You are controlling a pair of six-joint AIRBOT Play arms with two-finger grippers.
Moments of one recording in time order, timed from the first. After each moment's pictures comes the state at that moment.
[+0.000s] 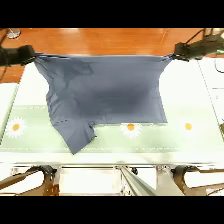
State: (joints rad) left arm 0.17 -1.30 1.32 1.13 -0.79 -1.42; right arm -0.10 -1.62 1.73 -1.17 1.14 1.43
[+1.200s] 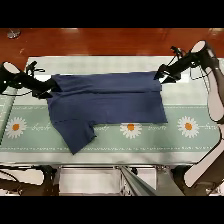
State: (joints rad) left arm 0.23 -1.63 1.29 1.11 -1.17 -1.44; right arm -0.13 -2.02 1.95 -1.10 1.49 1.49
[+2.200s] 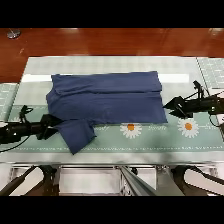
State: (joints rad) left arm 0.51 -1.06 0.37 0.72 -1.09 -1.21; right arm -0.37 -1.30 0.80 -0.84 1.19 1.25
